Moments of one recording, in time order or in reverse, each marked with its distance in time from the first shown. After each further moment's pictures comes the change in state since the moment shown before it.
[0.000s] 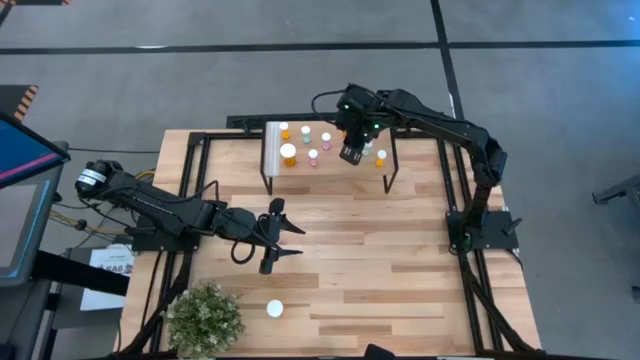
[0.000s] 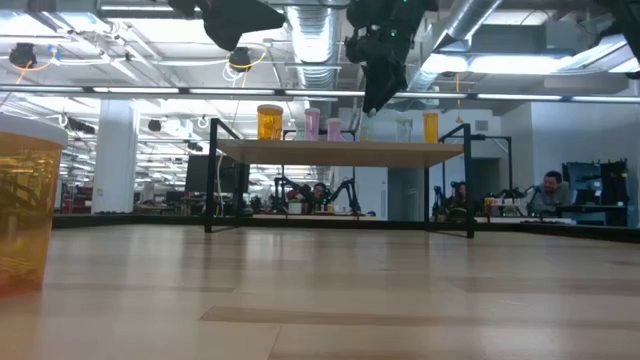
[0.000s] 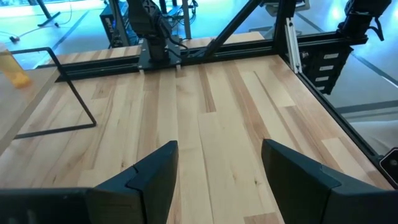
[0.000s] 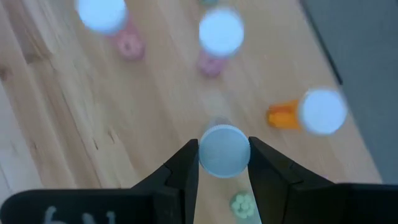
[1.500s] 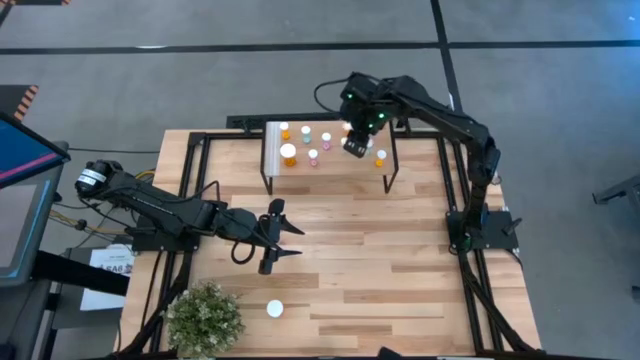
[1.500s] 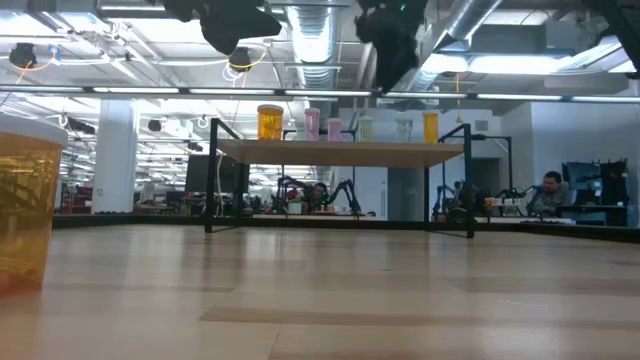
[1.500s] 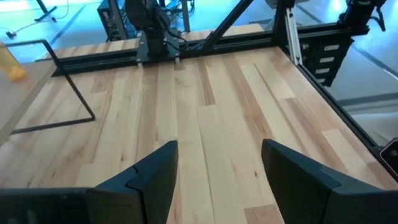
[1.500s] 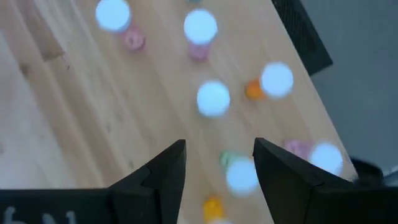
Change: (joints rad) left arm 0.000 0.000 0.000 -0.026 0.004 0.004; right arm -0.016 0.052 0.223 -0.231 -0.002 0.036
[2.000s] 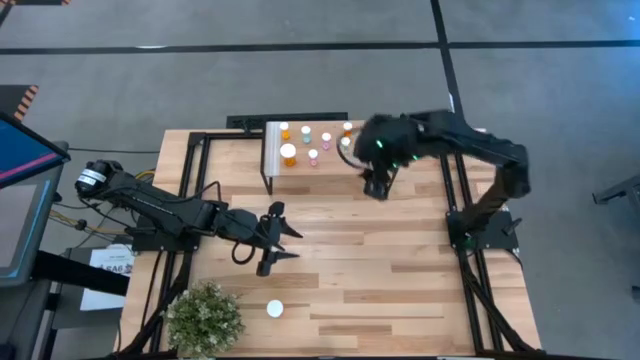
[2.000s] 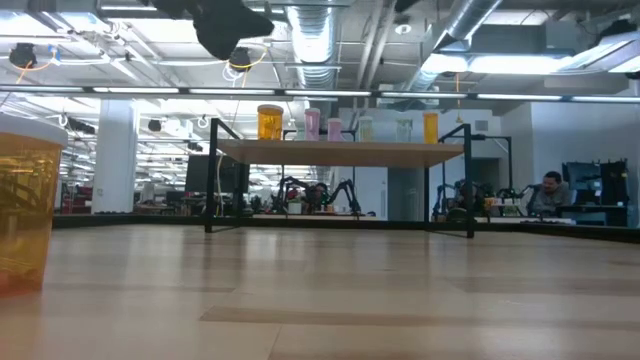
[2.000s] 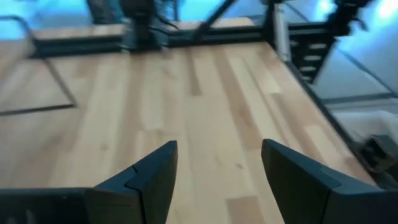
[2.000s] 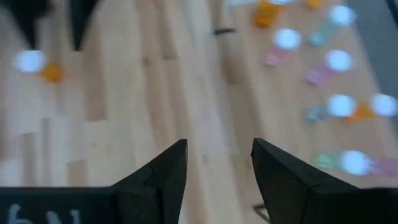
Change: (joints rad) left arm -0.001 0.000 0.000 -0.029 0.045 -0.065; right arm 0.371 -0.236 -0.066 -0.026 0.082 0.112
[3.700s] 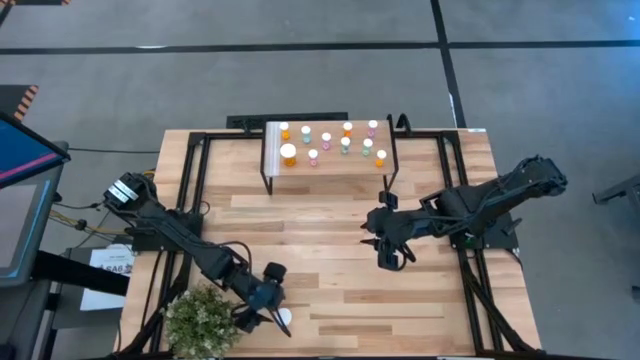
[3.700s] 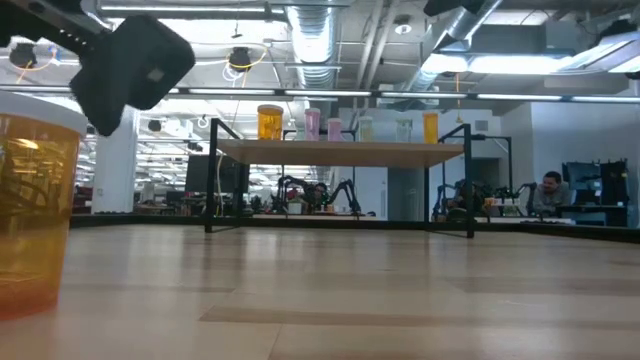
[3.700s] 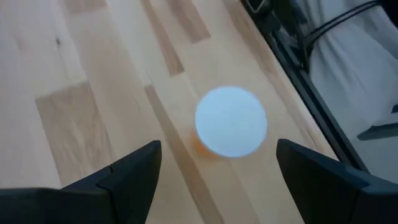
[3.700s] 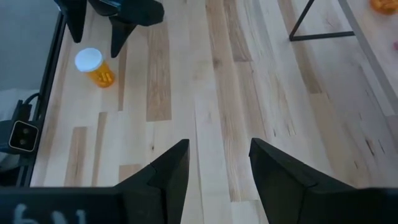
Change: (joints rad) left arm -0.331 0.360 0.145 -0.255 0.132 -0.141; right arm 0.464 -0.303 -0.768 0.638 0.187 0.280
